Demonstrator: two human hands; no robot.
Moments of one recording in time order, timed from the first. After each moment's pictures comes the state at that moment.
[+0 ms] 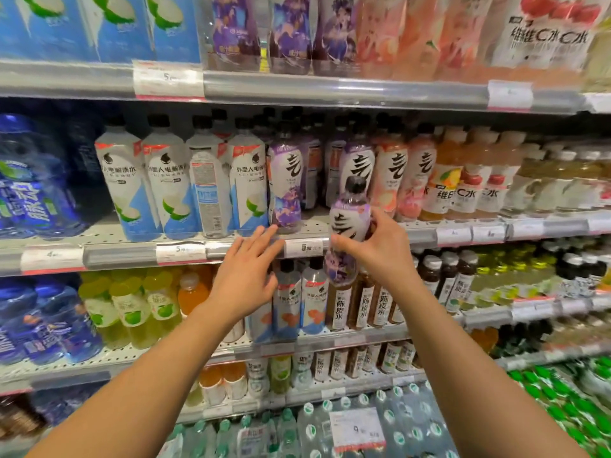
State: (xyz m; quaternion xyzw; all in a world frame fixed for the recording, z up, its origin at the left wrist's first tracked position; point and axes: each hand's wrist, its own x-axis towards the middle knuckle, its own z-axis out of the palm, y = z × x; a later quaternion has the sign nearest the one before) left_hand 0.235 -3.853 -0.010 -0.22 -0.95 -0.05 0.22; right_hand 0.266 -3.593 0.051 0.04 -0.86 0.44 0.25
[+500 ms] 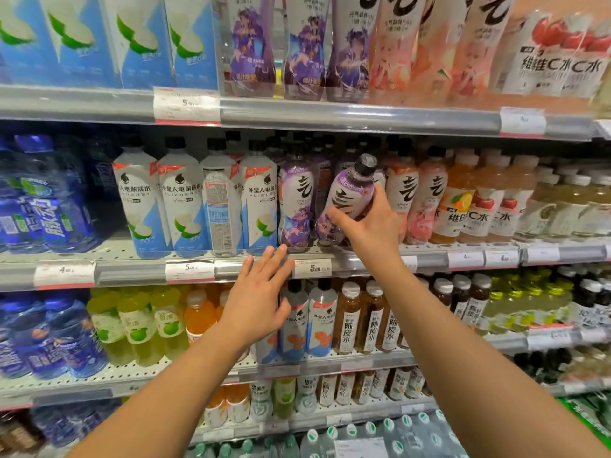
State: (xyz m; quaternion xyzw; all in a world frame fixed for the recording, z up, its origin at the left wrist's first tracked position) left_hand 0.229 -3.848 -0.021 -0.22 -0.94 -0.05 0.24; right_hand 0.217 -3.624 0.094 0.06 -0.81 0.46 0.36
